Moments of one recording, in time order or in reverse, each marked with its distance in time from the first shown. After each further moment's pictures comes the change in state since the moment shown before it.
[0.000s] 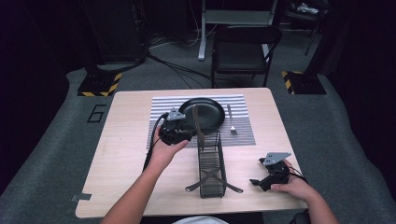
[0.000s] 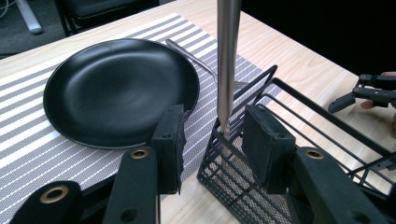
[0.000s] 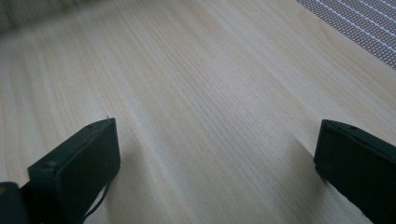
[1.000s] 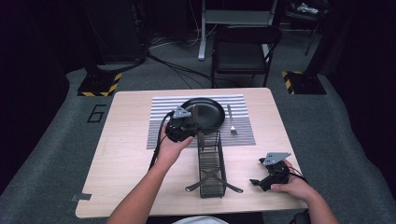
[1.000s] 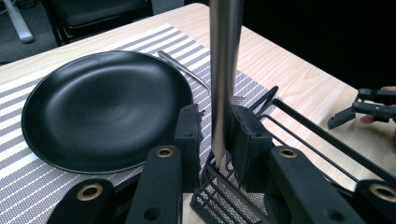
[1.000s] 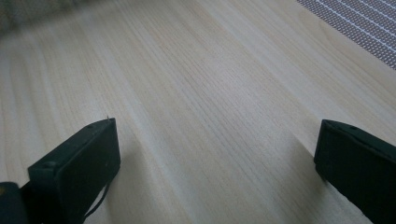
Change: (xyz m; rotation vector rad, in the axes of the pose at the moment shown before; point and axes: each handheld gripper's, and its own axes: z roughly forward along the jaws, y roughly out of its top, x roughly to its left) left arm -0.001 0.004 0.022 -0.044 -0.022 -0.005; right arm 0.000 0.000 0.000 0.000 0.000 0.000
